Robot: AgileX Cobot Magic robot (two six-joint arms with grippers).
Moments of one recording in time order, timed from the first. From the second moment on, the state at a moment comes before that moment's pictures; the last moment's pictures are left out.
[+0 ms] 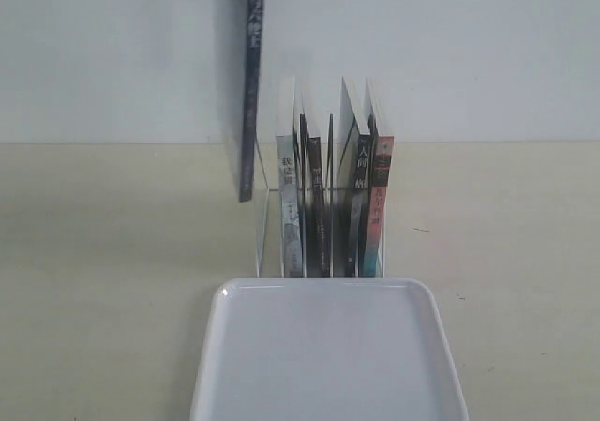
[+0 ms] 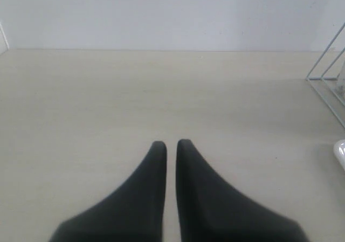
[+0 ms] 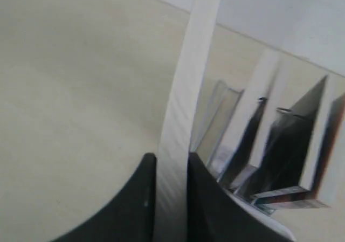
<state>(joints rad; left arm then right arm) 0.02 0.00 0.00 0.07 0.31 -0.08 0.92 1.76 -2.10 -0.22 1.24 0.35</state>
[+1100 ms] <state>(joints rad) 0.02 0.00 0.00 0.07 0.31 -0.08 1.06 1.78 -2.10 -0.02 1.24 0.18</state>
